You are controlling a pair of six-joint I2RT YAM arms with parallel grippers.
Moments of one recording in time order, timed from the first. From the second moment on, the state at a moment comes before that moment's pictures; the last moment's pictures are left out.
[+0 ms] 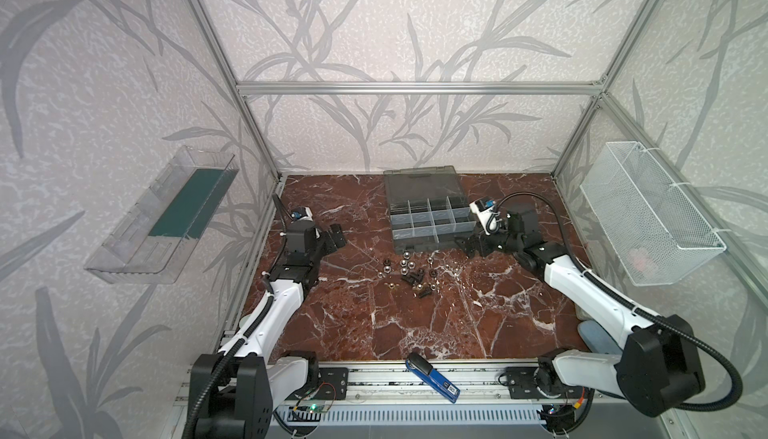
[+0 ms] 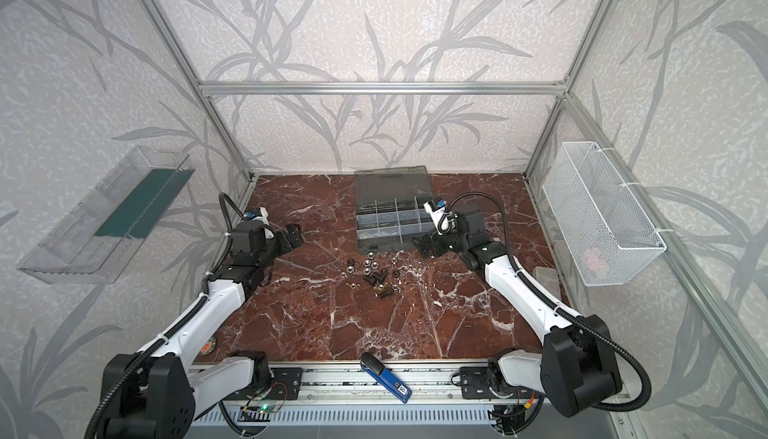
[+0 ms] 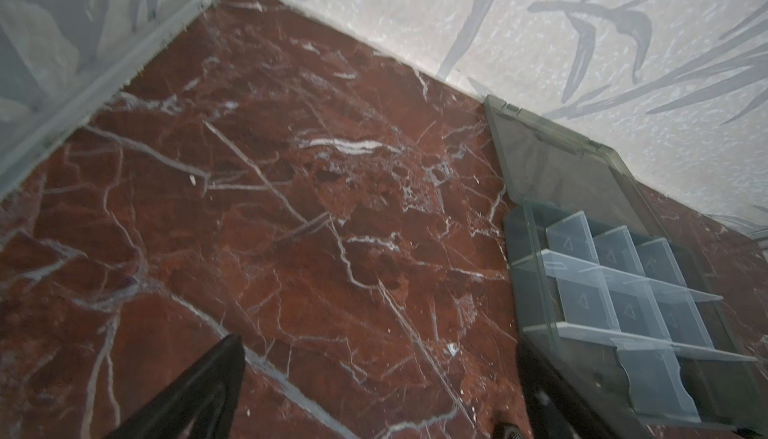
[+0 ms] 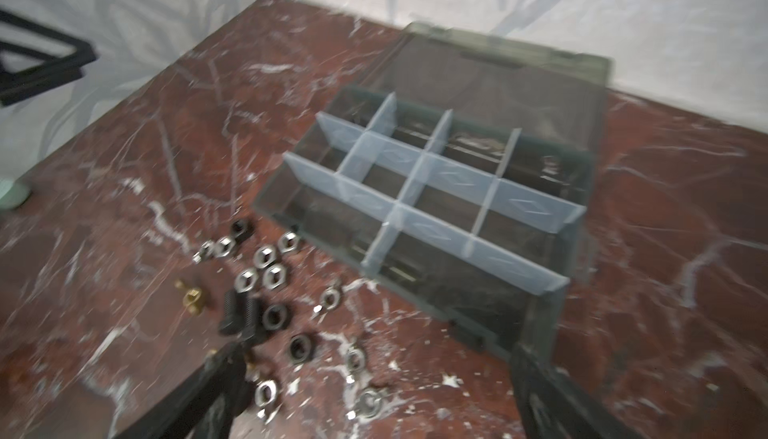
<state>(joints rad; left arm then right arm) -0.04 1.12 0.64 -0.09 -0.02 -0.47 0.39 1.30 0.89 -0.23 -0.37 -0.08</state>
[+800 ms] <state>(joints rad) -0.05 1.14 0.60 -0.15 0.39 -0.77 0.83 1.66 1.08 -0.28 -0.45 -0.26</state>
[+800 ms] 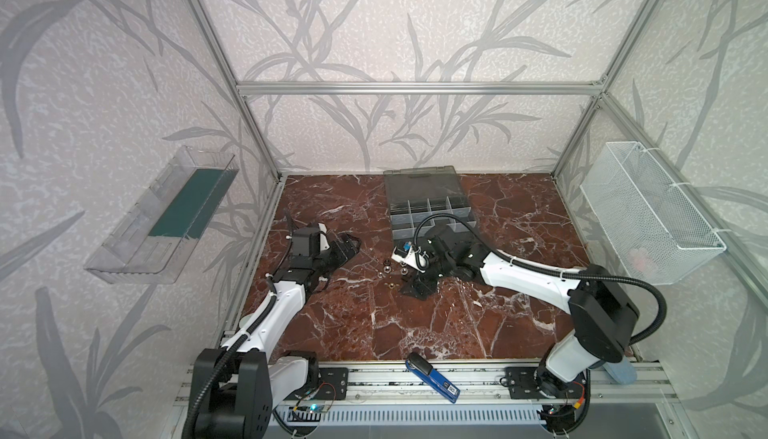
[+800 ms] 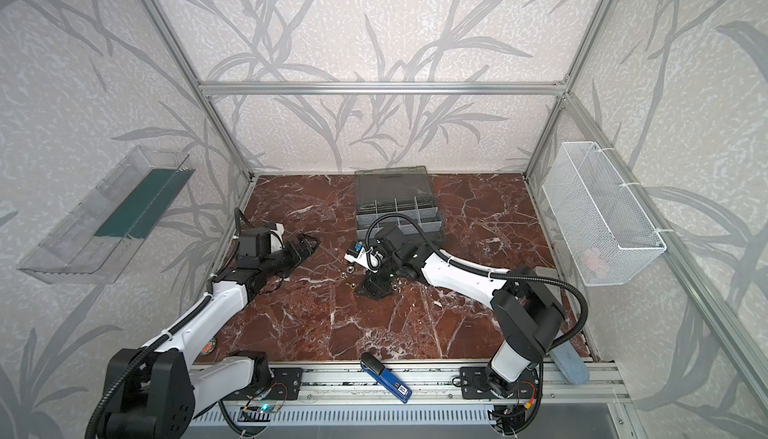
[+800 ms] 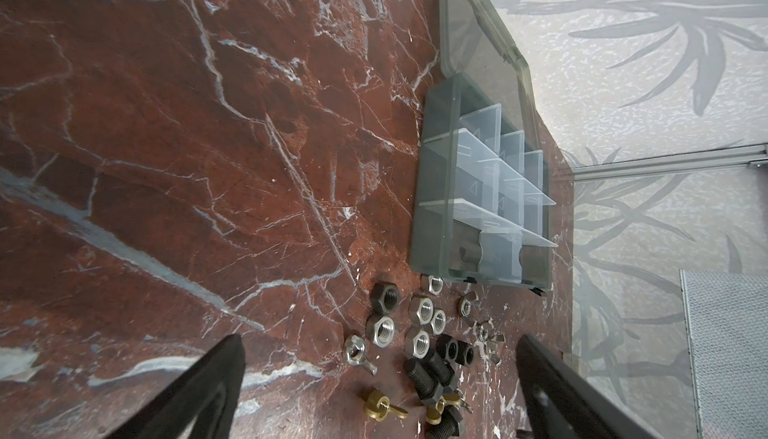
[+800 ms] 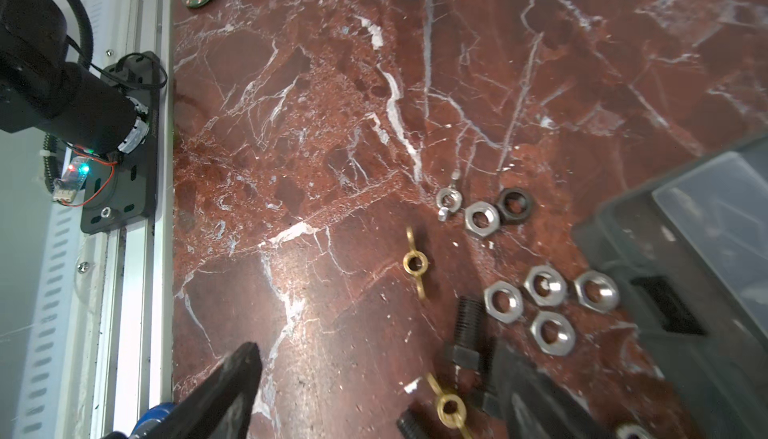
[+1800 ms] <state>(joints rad) 0.03 1.19 0.52 0.01 0.60 -0.89 0.86 1.88 1.14 -0.23 -0.38 -0.27</state>
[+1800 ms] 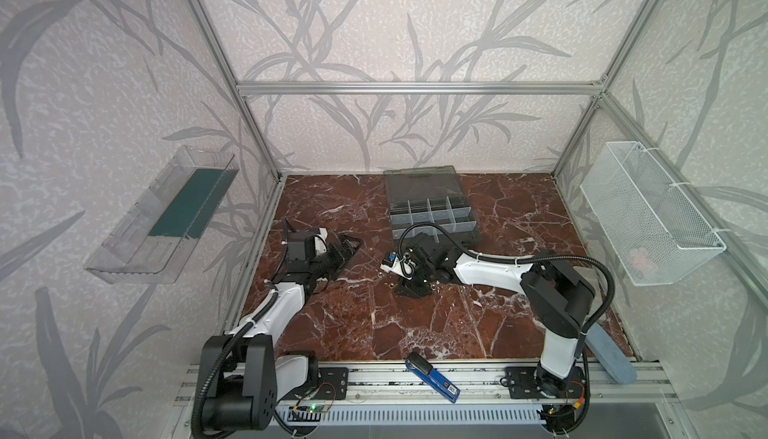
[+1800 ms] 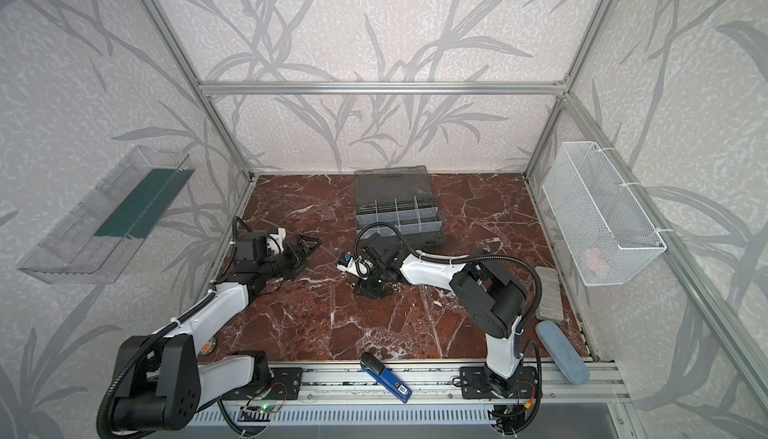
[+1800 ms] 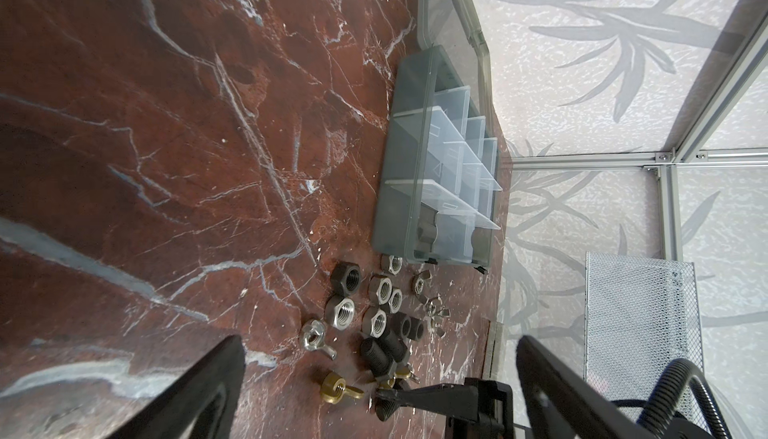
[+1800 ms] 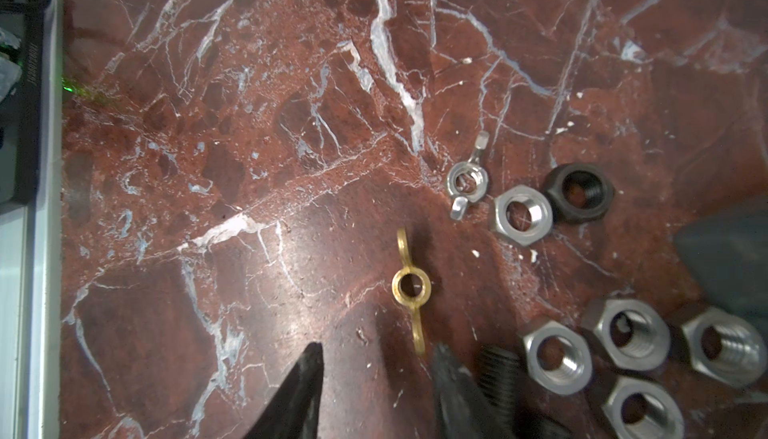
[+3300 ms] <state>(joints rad) 0.04 1.20 0.51 0.01 0.61 -0.89 0.85 1.97 1.19 -0.23 -0.37 -0.31</state>
